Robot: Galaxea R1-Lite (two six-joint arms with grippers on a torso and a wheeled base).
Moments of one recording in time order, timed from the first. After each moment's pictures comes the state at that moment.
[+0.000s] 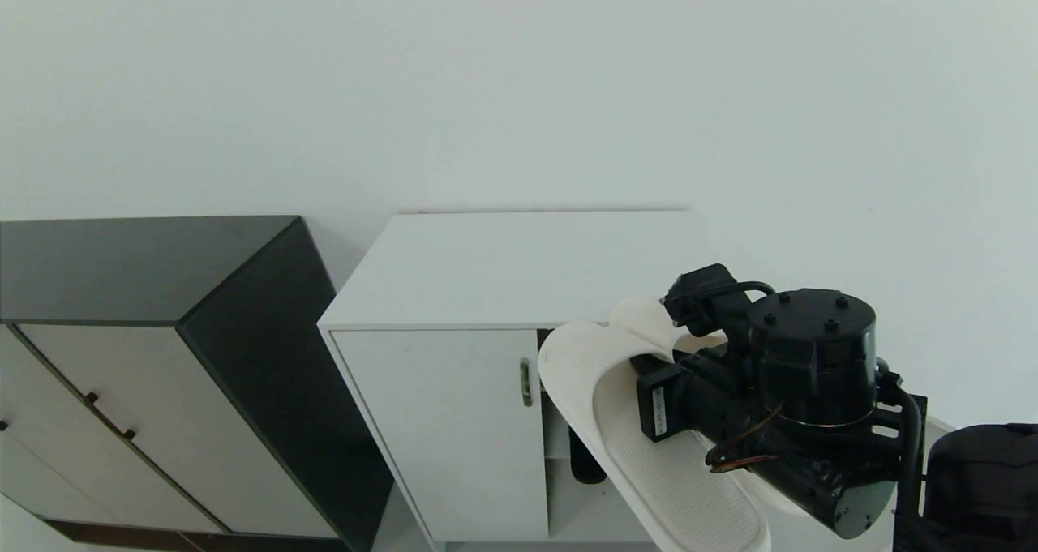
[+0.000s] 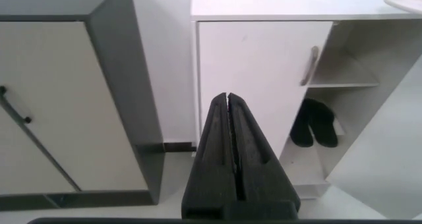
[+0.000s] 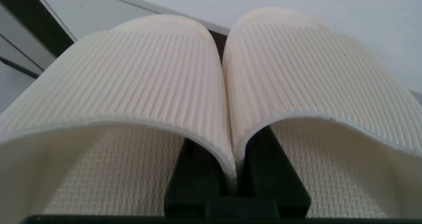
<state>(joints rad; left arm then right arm) 0.00 0.00 0.00 0.00 -0.01 -0.01 0.87 1.72 -0.75 -0.72 -0.41 0.10</state>
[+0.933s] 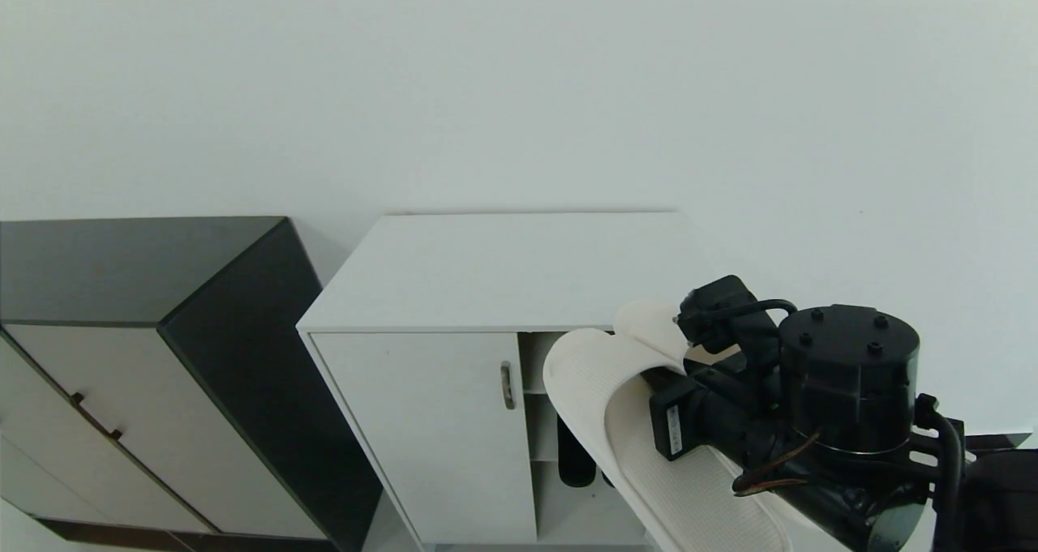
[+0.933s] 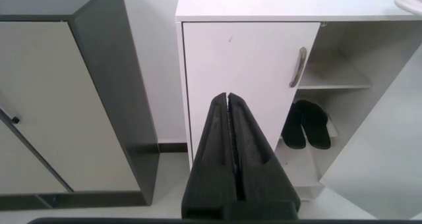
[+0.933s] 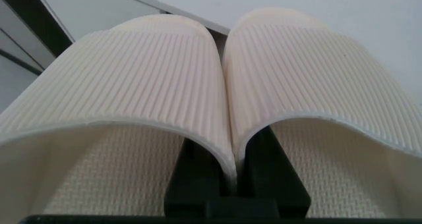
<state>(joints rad) 0.00 0.00 0.00 0.00 -0.01 -0.01 0.88 1.69 -0.67 -0.78 -0.41 0.03</state>
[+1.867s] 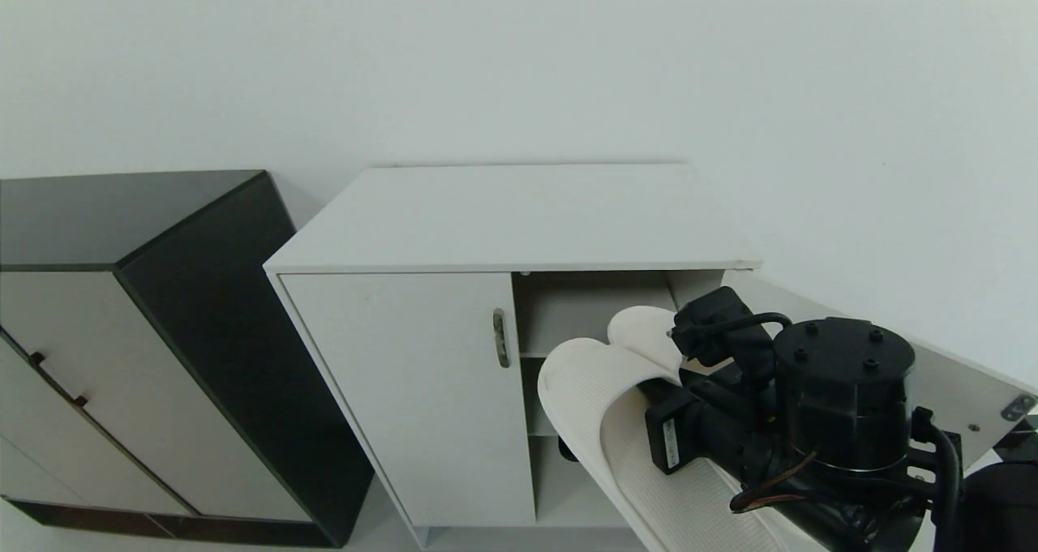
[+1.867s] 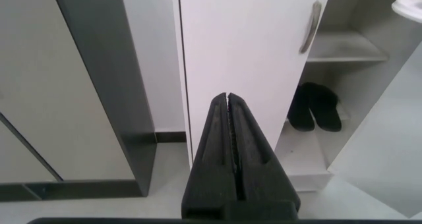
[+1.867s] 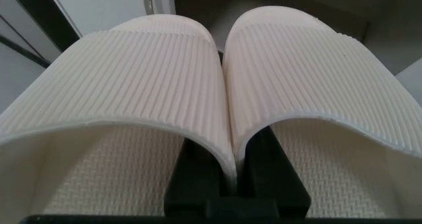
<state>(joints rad) 0.00 0.00 0.00 0.00 -0.01 -0.01 0.90 1.69 -0.65 -0.80 -0.41 0.03</state>
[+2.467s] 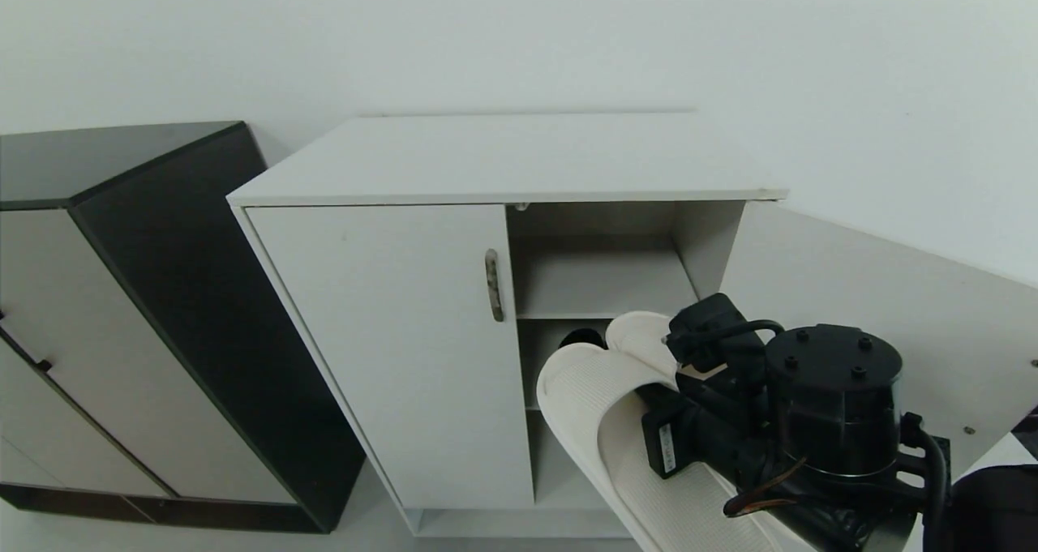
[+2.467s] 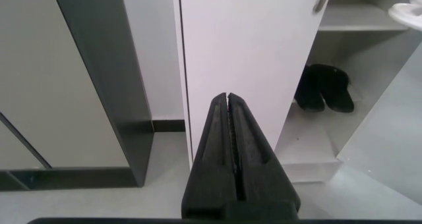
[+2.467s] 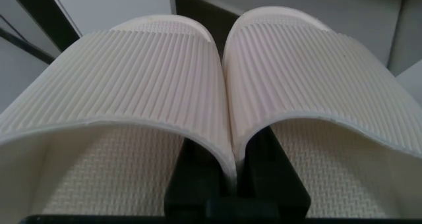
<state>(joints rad) 0.00 0.00 0.00 0.00 -0.01 -0.01 0.90 1.71 -0.64 -0.82 -0.41 0.03</state>
